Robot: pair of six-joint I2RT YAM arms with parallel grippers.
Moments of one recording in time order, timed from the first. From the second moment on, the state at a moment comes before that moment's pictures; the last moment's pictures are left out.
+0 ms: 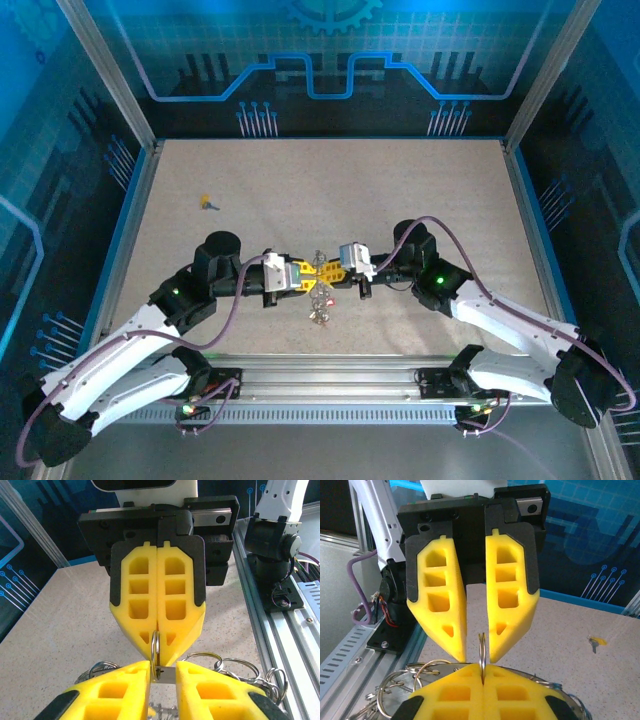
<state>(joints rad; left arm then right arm) -0.68 0.82 0.72 -0.24 0.59 0.51 0.73 1.09 0.70 0.15 -0.81 -0.41</state>
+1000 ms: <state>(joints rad) -0.41 0.83 0.85 -0.35 0.36 0.16 0.73 1.07 0.70 0.11 -0.70 -0.43</state>
